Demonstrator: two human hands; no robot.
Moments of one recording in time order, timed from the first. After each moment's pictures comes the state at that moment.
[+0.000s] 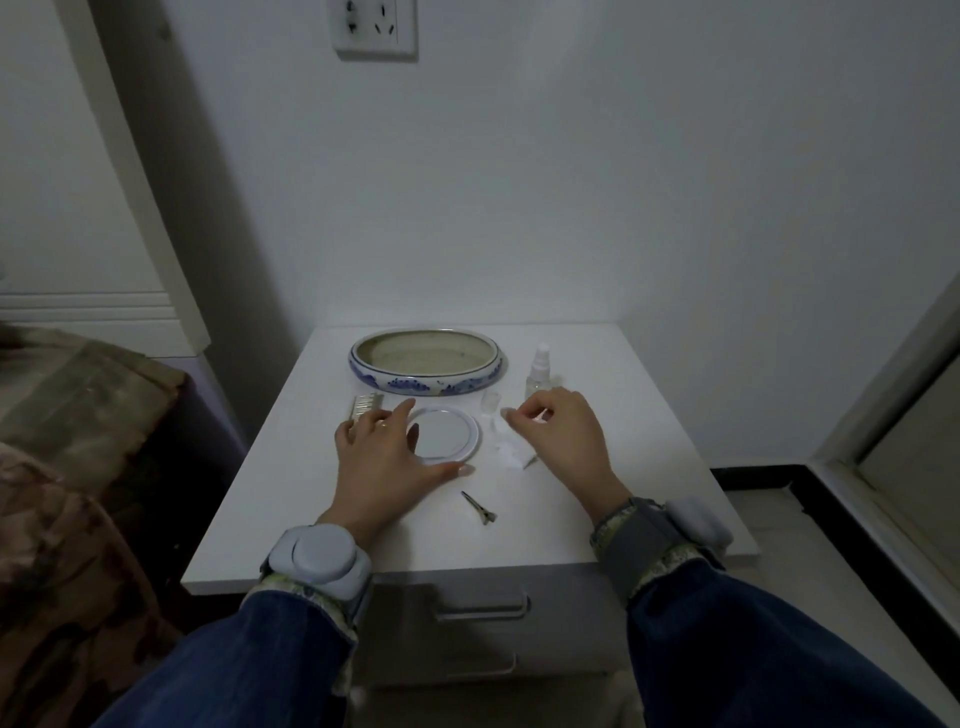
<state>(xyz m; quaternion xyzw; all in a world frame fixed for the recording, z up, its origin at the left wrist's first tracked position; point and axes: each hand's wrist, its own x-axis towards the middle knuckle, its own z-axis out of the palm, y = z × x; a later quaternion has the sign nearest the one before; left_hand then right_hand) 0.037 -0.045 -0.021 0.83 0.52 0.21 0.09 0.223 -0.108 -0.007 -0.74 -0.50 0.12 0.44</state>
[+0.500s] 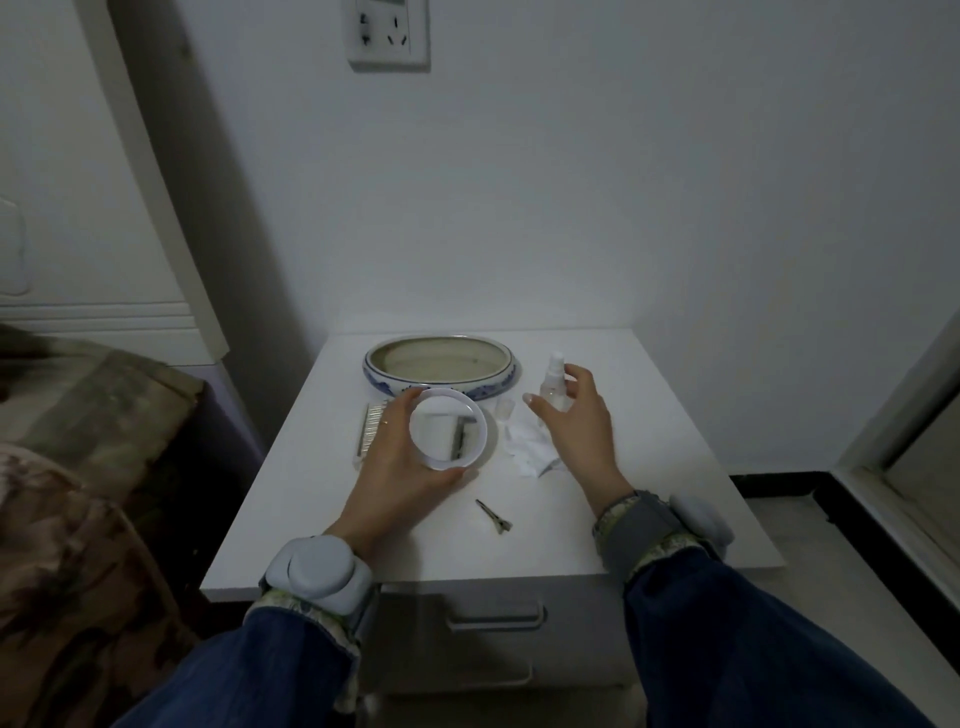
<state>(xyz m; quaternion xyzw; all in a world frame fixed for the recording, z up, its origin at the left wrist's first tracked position) 0.031 -0.052 -0.013 0.79 0.38 0.41 0.26 0.228 -0.087 -0.010 -0.71 -0.40 0.19 0.55</state>
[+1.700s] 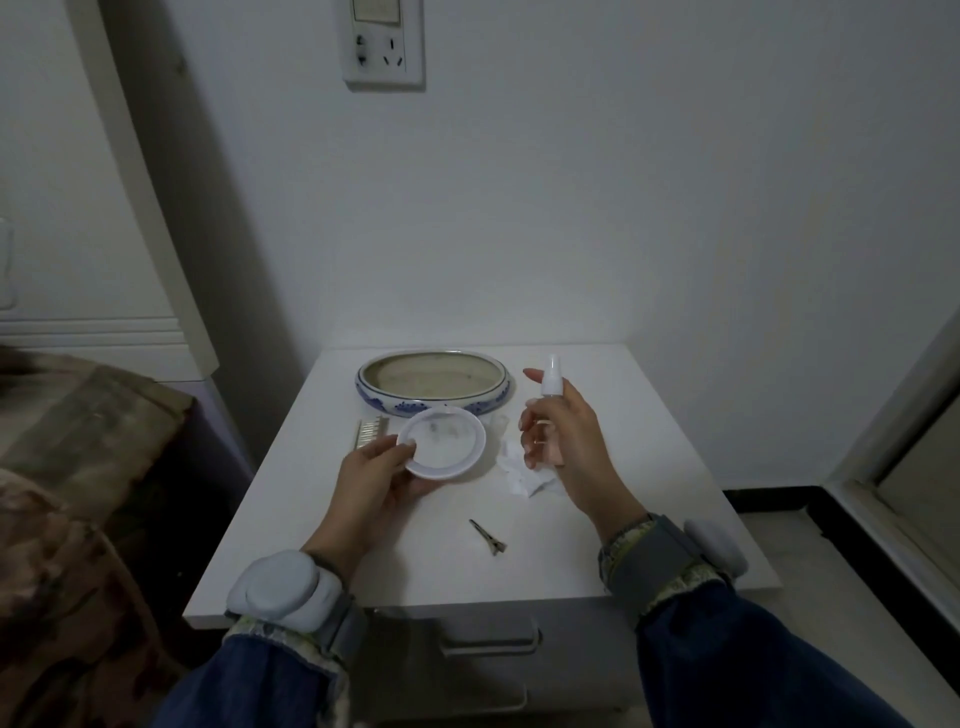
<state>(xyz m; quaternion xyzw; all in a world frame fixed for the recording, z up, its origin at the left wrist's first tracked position) 0.033 -0.041 -0.001 0.39 0.44 0.42 0.69 0.214 -0.102 0.019 -0.49 -0.34 0.43 0.68</state>
